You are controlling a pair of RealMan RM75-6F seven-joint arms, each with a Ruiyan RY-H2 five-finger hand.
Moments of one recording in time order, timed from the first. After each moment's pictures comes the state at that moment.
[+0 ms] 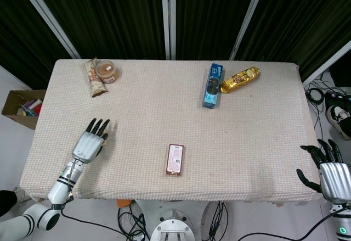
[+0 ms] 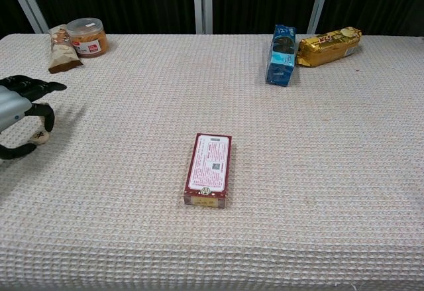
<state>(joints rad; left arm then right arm) -0.41 -1.62 -0.01 -1.08 1.54 1.19 0.34 0.01 -1.12 0.01 -1.58 -1.62 1.59 0.04</state>
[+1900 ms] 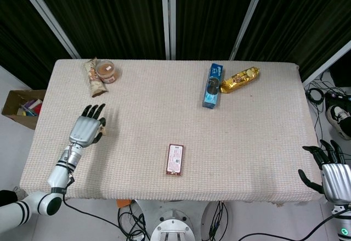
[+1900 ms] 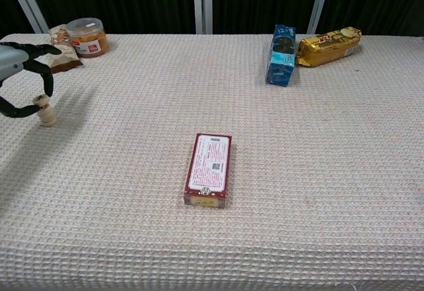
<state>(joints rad) -0.52 -1.46 -0.12 -1.36 1.27 1.04 0.37 0.00 -1.13 0.02 -1.56 -1.62 1.60 0.06</state>
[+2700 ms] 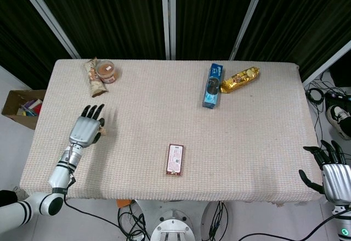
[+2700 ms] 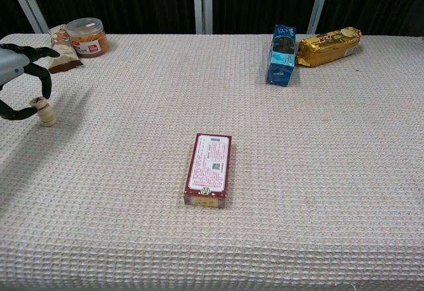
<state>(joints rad) -0.53 -1.48 -0.10 -1.34 1.23 1.06 0.43 -0.01 -1.13 0.02 -1.55 -1.62 1.60 0.07</state>
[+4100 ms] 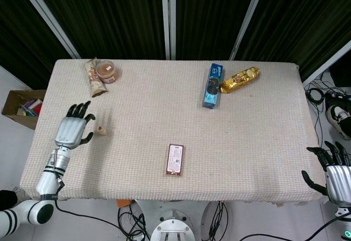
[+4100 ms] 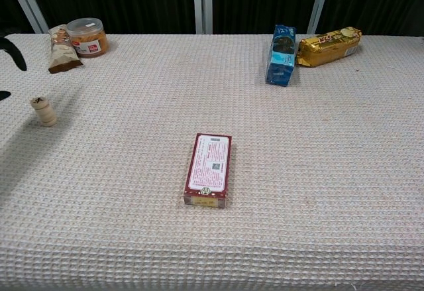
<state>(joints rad) -0.45 -1.35 -0.11 -1.50 1.21 1.16 0.31 -0.02 -1.13 0.02 -1.54 -1.62 1.62 0.09</state>
